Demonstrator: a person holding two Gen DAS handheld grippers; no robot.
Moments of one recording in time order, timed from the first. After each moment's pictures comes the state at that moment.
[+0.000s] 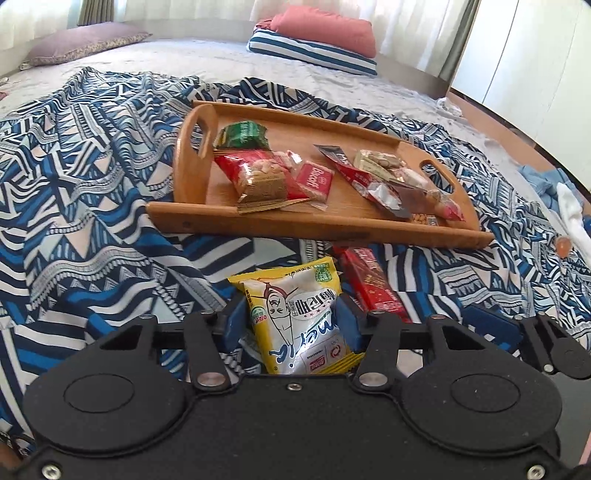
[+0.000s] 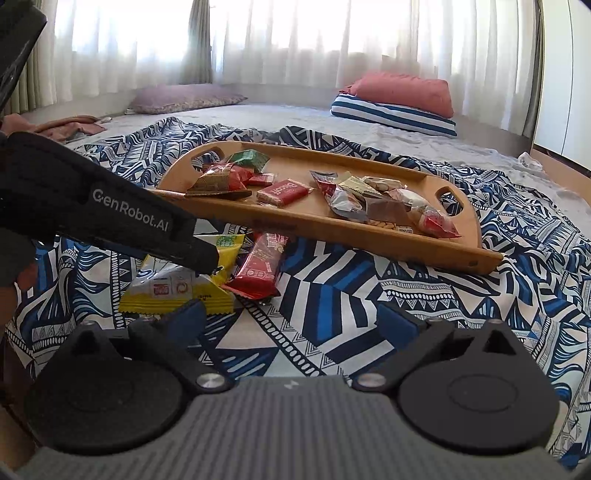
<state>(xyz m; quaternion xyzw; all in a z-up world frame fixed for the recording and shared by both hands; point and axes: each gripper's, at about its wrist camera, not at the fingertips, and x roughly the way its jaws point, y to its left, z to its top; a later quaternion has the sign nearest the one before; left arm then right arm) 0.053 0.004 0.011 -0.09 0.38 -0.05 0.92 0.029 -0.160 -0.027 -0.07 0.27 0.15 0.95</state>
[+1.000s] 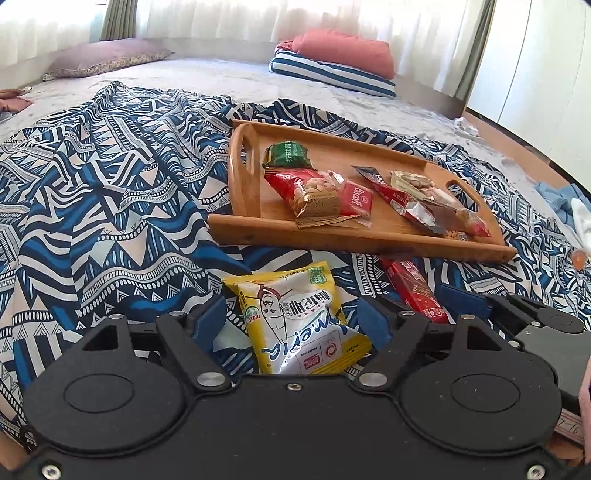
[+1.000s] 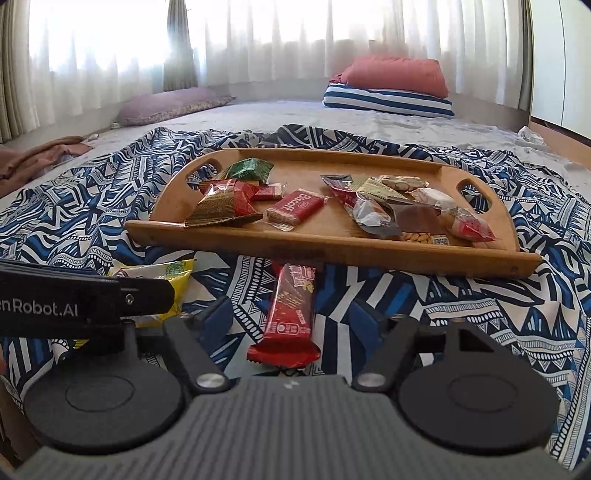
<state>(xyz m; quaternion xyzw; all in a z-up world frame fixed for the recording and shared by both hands) 0.037 0.035 0.009 -0.09 0.35 -0.02 0.93 0.067 -0.127 -0.025 -0.03 0.29 0.14 0.95</state>
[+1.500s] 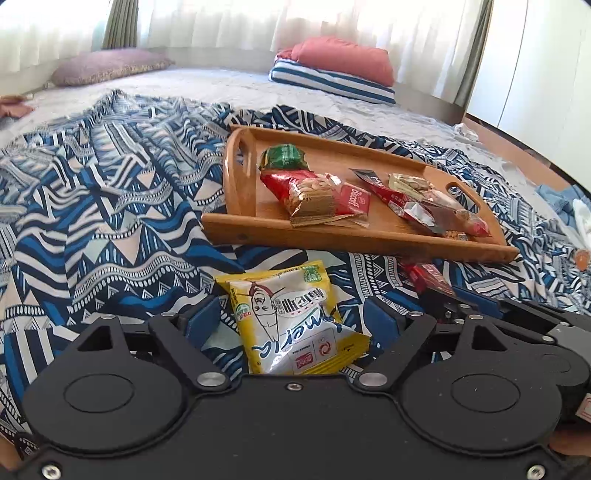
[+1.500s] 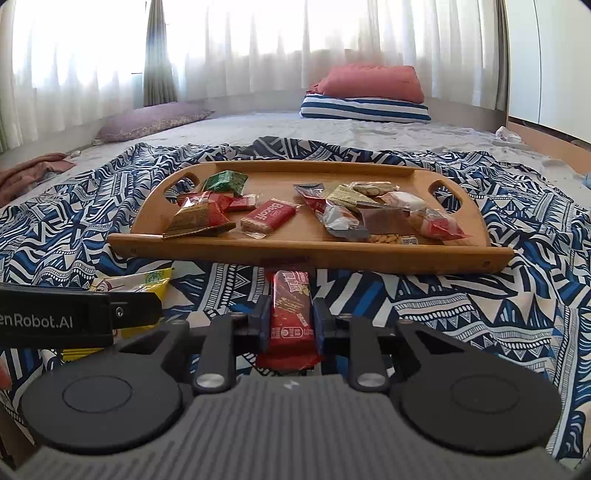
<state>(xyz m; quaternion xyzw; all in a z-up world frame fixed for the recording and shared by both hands) 0.034 0.022 0.002 -0.08 0.32 -0.01 0.94 0.057 -0.148 -0.023 0.00 0.27 0.11 0.96</state>
